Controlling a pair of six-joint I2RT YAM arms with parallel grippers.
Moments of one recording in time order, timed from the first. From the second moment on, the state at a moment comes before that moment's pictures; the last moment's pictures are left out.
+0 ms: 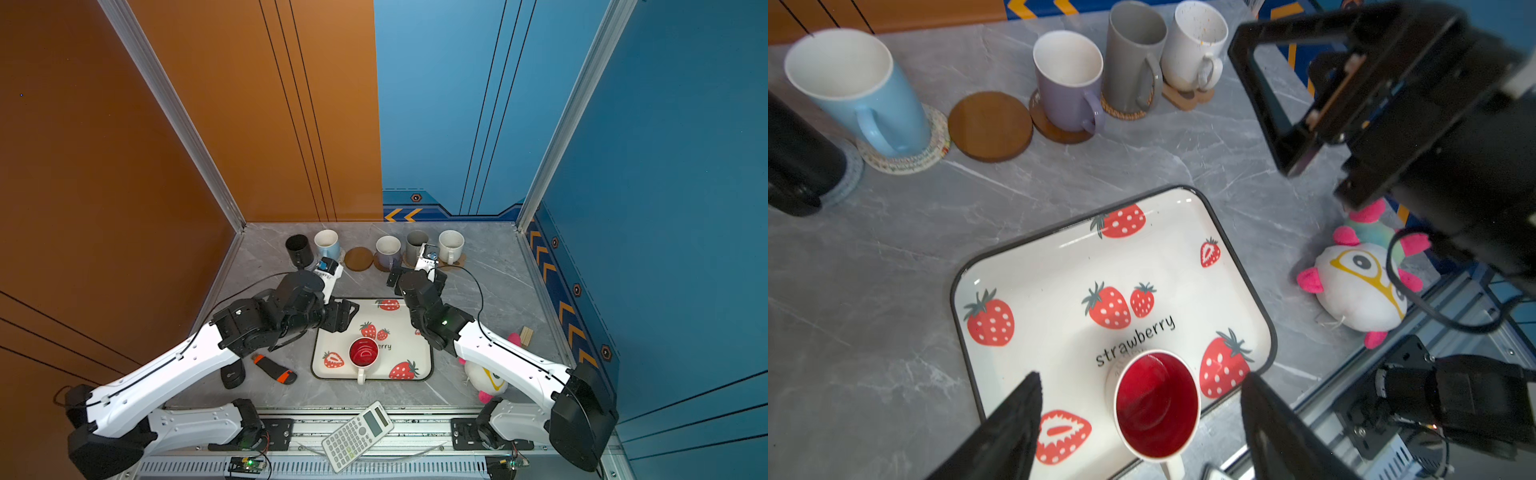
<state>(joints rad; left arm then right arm) -0.91 1.15 1.22 -0.80 -0.17 -0.49 0.77 1.24 0.90 -0.02 0.67 0.56</state>
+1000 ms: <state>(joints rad) -1.29 1.23 1.10 -1.05 -0.17 -0.83 0.67 1.22 0.87 -0.06 0.46 0.64</state>
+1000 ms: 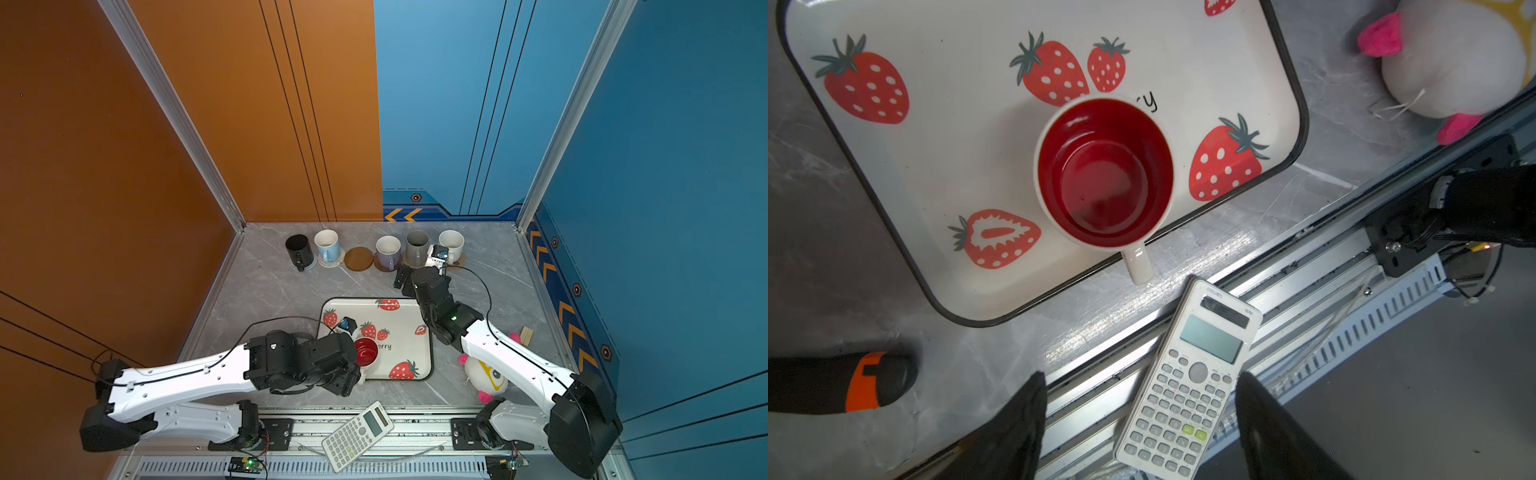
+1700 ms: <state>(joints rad) -1.38 1.31 1.10 -1.06 -0.17 -0.91 0.67 1.21 0.87 -0.07 0.43 0.66</state>
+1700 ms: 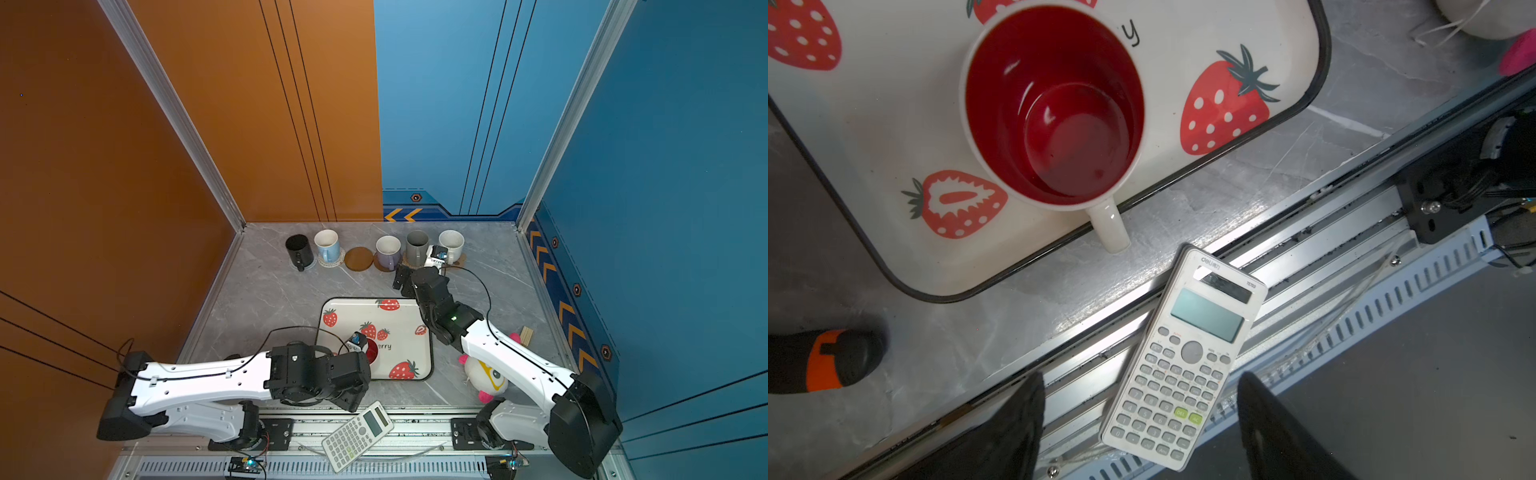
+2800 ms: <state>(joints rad) -1.40 1.45 1.13 -1.05 -0.16 -0.94 0.66 1.18 0.84 -0.07 0.41 0.66</state>
